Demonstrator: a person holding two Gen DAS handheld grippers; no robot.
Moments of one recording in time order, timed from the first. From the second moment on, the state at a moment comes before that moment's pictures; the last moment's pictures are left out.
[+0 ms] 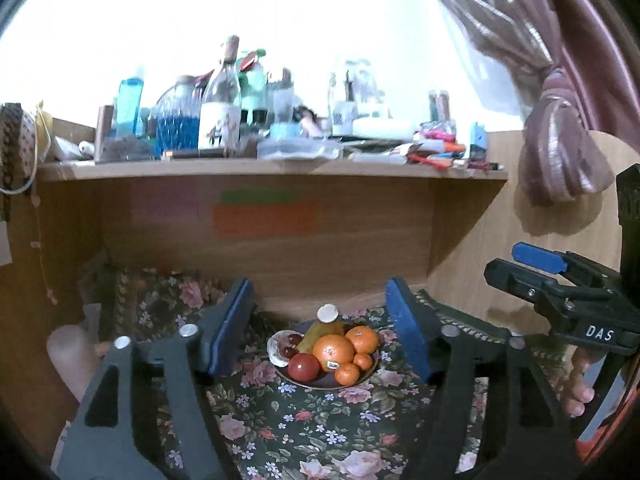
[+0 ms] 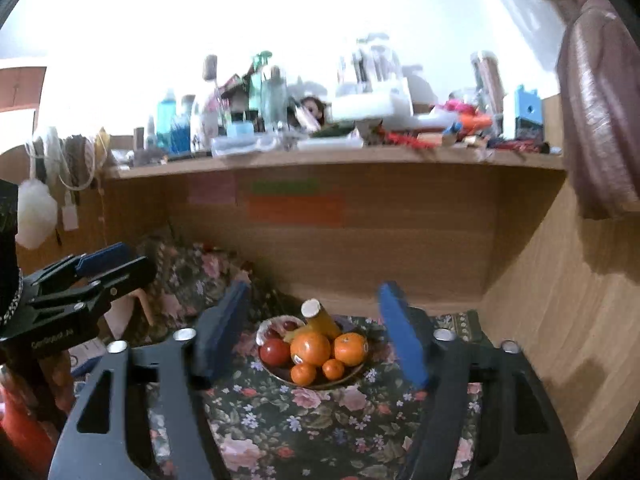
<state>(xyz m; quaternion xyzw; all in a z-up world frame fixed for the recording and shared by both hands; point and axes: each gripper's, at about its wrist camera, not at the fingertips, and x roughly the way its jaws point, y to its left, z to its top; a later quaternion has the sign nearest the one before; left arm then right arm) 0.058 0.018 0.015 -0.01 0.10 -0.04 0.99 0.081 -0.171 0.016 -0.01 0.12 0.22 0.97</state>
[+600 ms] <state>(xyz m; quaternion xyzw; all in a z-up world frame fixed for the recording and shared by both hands) 0.014 0.005 0.020 0.00 0.06 -0.03 1.00 0.033 -0.181 0.027 0.00 0.08 0.19 0.98</state>
